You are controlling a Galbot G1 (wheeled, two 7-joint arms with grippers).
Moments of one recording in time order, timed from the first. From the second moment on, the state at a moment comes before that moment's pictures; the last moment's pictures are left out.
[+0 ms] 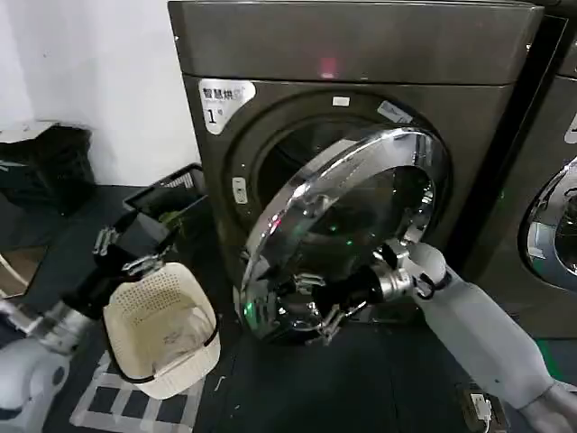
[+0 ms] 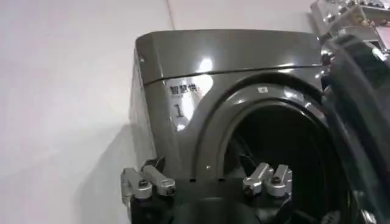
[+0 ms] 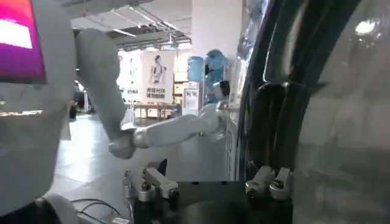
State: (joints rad) left arm 1.19 -0.92 -0.74 -1.97 -0.58 -0.08 0.45; right arm -0.40 0.92 -0.13 1.53 0.83 -0.11 -1.46
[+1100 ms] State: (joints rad) left arm 0.85 -0.97 -0.26 -1.87 -0.51 -0.10 0.51; right arm -0.99 0.62 0.54 1.71 0.91 -0.05 -1.46
